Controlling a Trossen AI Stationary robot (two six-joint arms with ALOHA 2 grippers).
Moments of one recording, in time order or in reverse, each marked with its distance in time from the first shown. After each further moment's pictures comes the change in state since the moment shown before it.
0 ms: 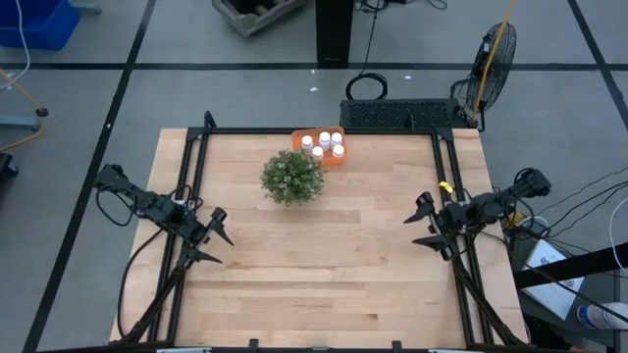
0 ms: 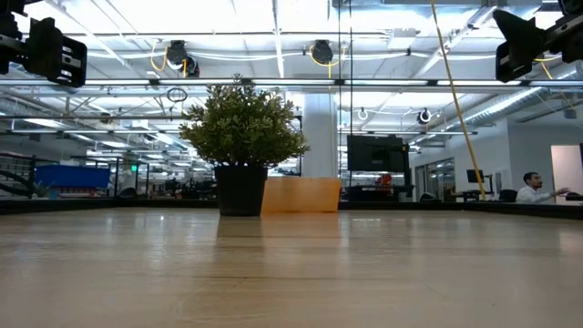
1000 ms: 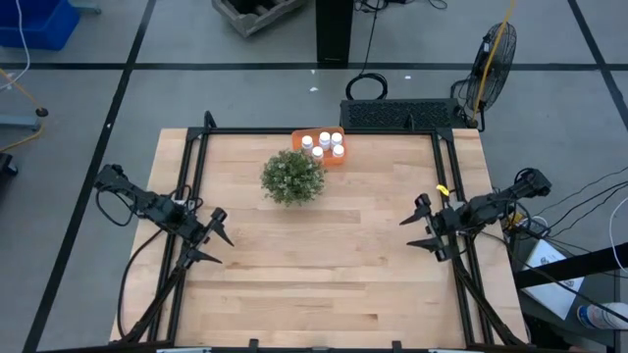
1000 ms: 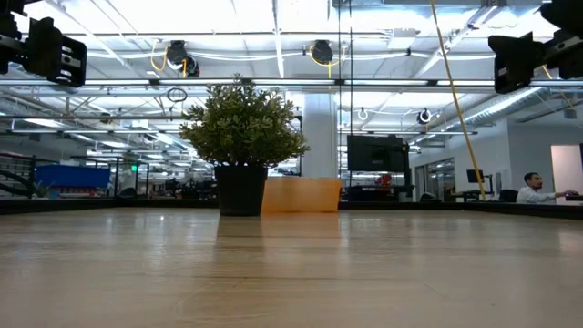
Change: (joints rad) left arm 0.000 0.000 0.001 -0.002 0.006 0.000; right arm 0.000 0.005 0.004 -0.116 0.026 -0.067
